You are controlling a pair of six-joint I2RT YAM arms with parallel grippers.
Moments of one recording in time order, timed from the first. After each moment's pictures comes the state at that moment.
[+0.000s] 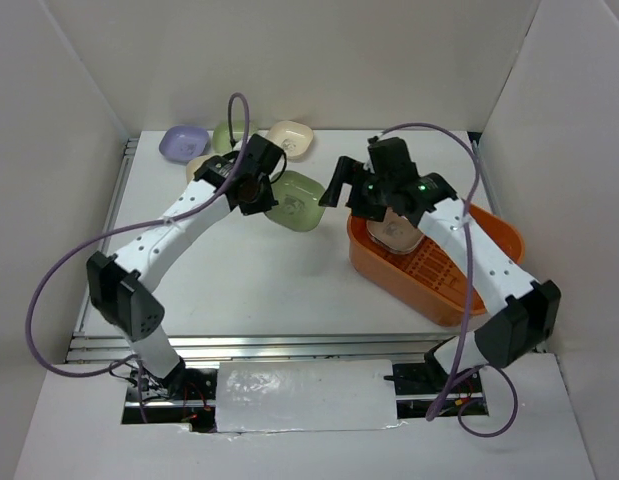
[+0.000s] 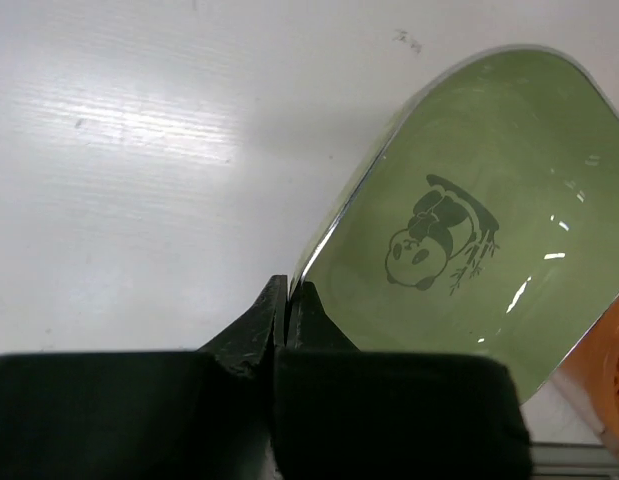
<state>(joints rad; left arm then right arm) -0.57 1.73 1.75 -1.02 -0.34 -0.75 0.46 1.40 1.43 -0.73 -0.15 0.69</state>
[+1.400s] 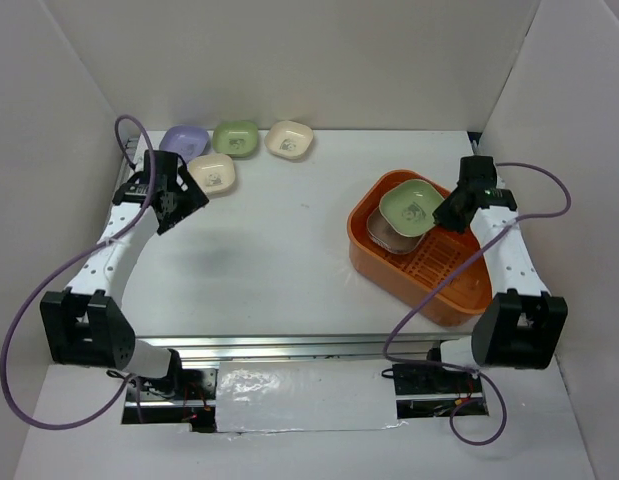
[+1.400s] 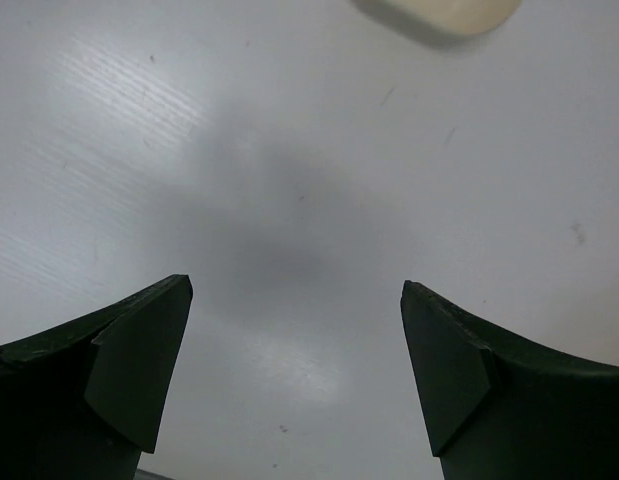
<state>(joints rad) -0.07 1.40 1.32 -0.77 -0.24 -0.68 -0.10 1.34 1.20 -0.78 0.10 0.68</state>
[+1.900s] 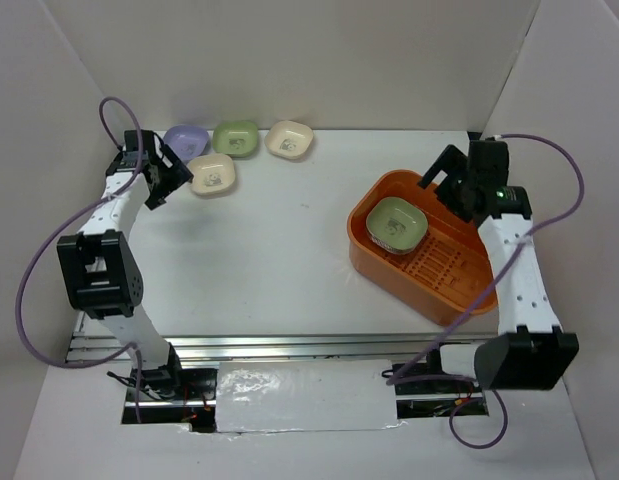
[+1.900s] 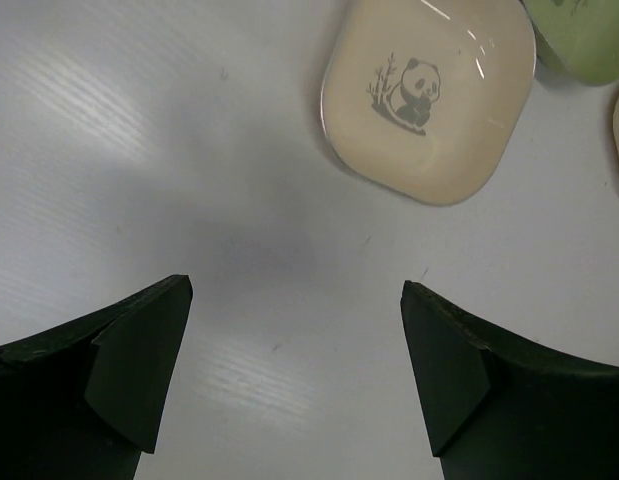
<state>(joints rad) 0.13 1.73 1.45 -0.58 -0.05 -0.61 -0.05 1.30 1.34 -0.78 0.02 0.63</state>
